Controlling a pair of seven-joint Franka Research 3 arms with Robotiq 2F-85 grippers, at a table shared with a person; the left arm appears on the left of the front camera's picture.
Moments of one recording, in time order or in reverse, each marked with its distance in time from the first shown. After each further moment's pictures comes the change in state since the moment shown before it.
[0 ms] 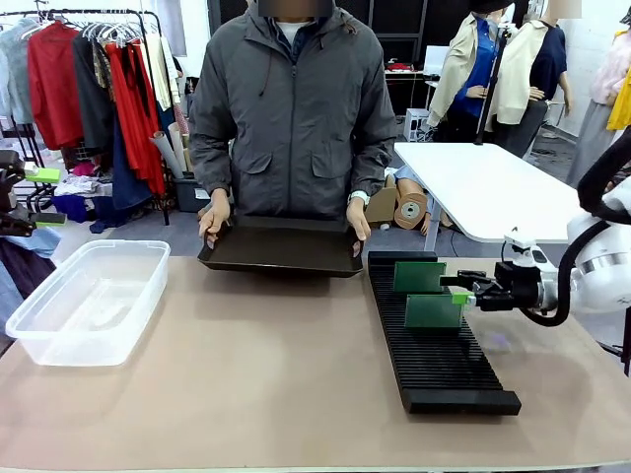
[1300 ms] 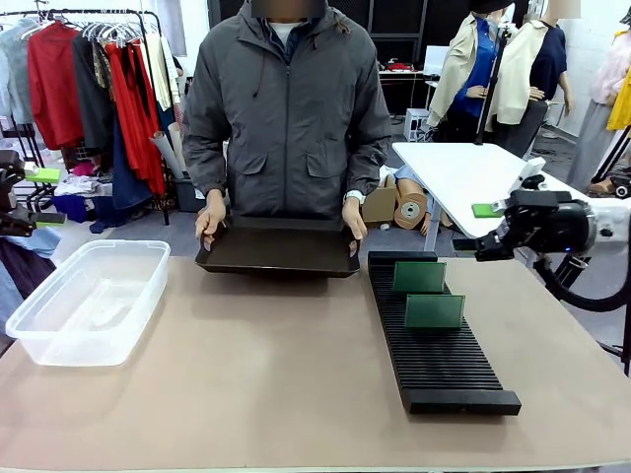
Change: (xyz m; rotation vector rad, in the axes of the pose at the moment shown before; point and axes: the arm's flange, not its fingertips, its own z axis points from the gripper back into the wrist) left arm 0.000 0.000 0.000 0.000 0.000 0.000; right arm 0.163 0.178 -0.039 0.056 0.043 -0.883
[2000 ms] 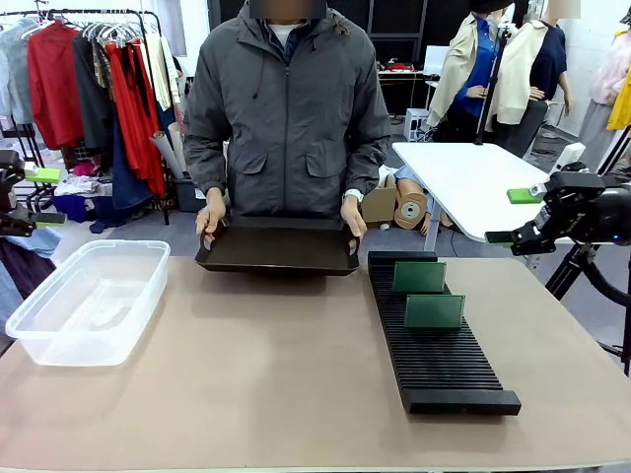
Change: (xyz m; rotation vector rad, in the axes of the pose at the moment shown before) left arm 0.000 0.000 0.000 0.000 0.000 0.000; right arm -0.010 0.031 0.027 -0.042 -0.022 -0.036
